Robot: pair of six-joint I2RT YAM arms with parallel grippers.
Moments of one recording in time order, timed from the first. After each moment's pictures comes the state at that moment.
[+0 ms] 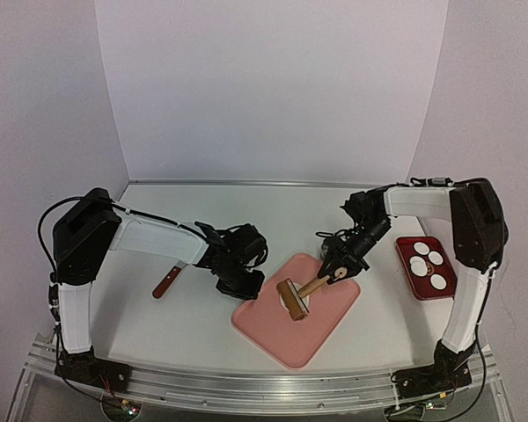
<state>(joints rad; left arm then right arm) -0.99 2.02 1.31 -0.46 0.06 -0.63 0.42 1.96 1.35 -1.04 -0.78 0.35</state>
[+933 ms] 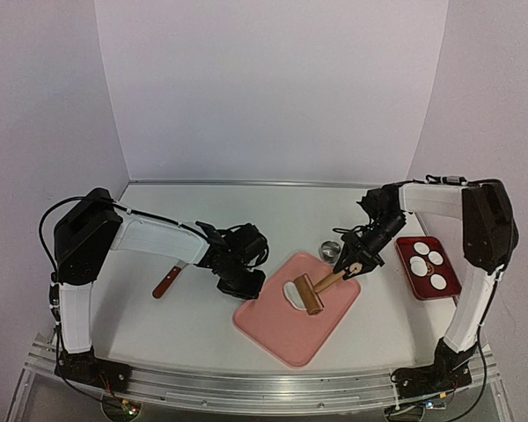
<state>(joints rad) -0.99 2.02 1.32 -0.46 0.06 -0.63 0.33 1.91 1.33 -1.09 -0.72 0.35</state>
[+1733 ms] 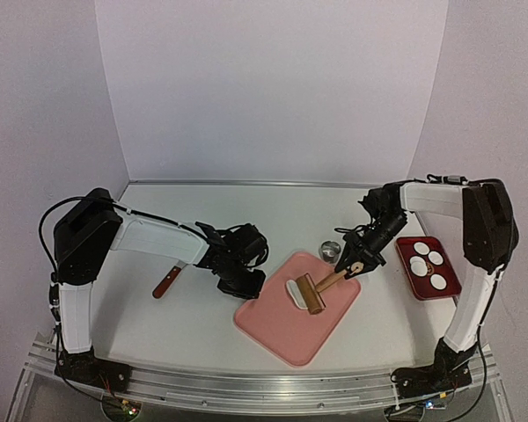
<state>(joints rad) -0.99 2.02 1.31 -0.45 0.06 -0.63 0.32 1.91 1.34 -1.11 -0.71 0.35</state>
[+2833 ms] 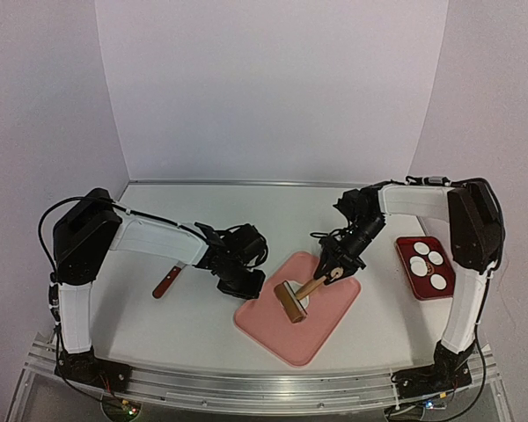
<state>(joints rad) -0.99 2.02 1.30 -0.43 0.06 -0.64 0.47 1.97 1.40 -1.07 -0.74 0.38</state>
